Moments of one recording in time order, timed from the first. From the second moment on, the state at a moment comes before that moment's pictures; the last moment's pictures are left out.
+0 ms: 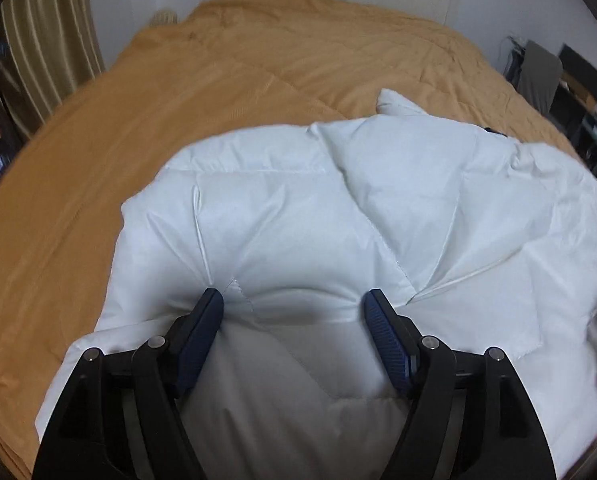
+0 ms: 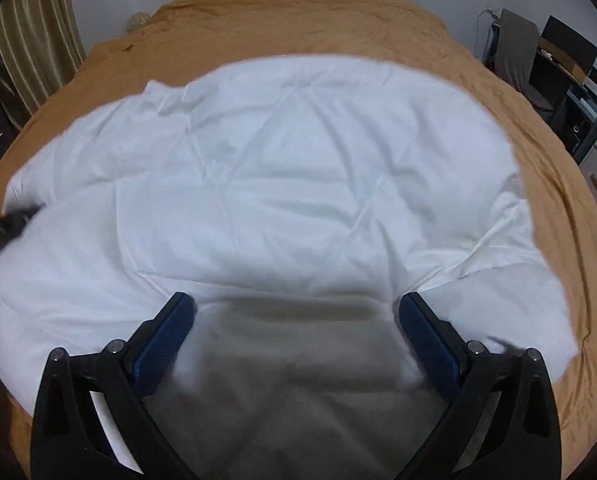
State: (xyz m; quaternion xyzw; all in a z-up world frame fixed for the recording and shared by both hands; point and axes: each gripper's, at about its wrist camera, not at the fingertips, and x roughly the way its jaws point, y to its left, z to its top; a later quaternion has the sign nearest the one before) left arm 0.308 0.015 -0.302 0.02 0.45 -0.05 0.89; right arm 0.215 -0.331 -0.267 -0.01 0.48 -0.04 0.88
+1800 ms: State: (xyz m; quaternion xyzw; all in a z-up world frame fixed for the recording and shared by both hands) left arm 0.415 -0.127 -0.302 0.09 0.52 -0.09 0.85; right arm 0.176 -0.383 -0.315 0.02 0.45 -0.02 0.89
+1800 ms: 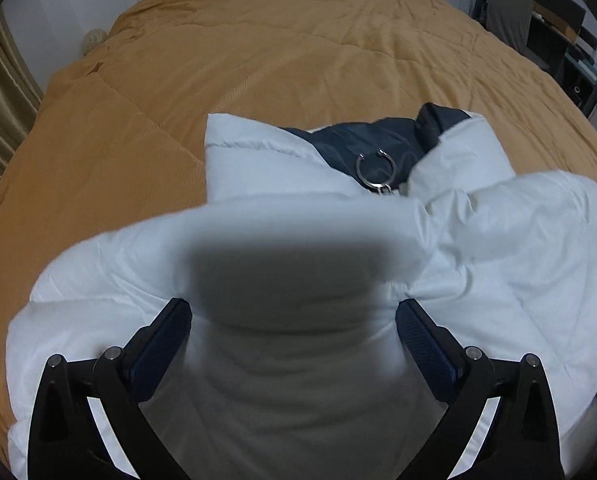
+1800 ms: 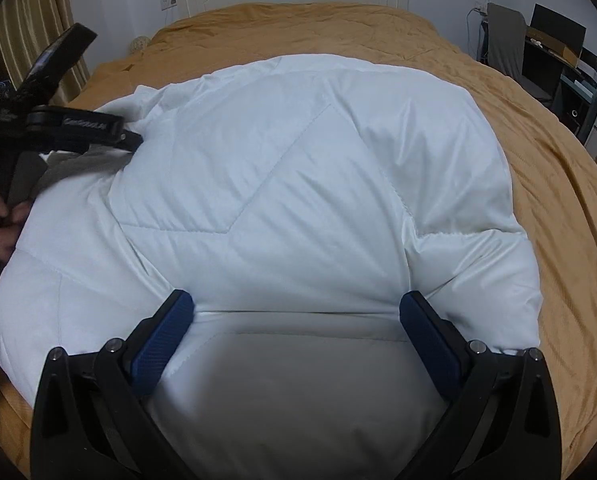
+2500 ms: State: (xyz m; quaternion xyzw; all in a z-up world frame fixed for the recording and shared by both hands) left arm 0.211 -0.018 -0.292 0.03 0.40 -0.13 0.90; right arm 0.171 -0.369 -0.302 0.00 0.43 -0.05 0.90
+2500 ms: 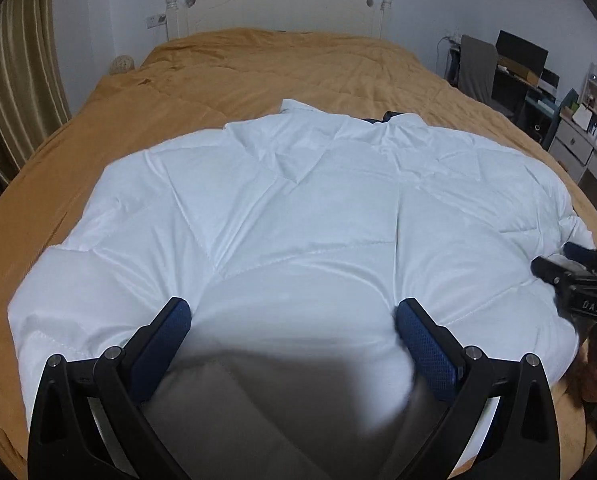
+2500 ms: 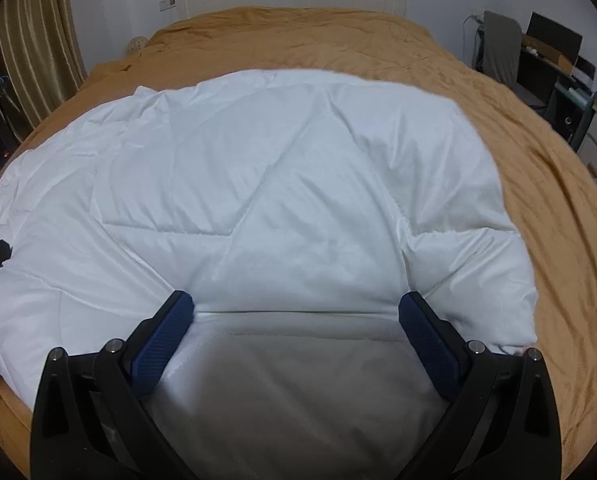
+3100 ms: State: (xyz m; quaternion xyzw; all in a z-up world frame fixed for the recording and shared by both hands) left arm 0.207 0.057 -0.299 -0.04 0.40 -0.11 0.91; right arm 0.138 -0.396 -0.297 0.03 0.43 -0.05 0.90
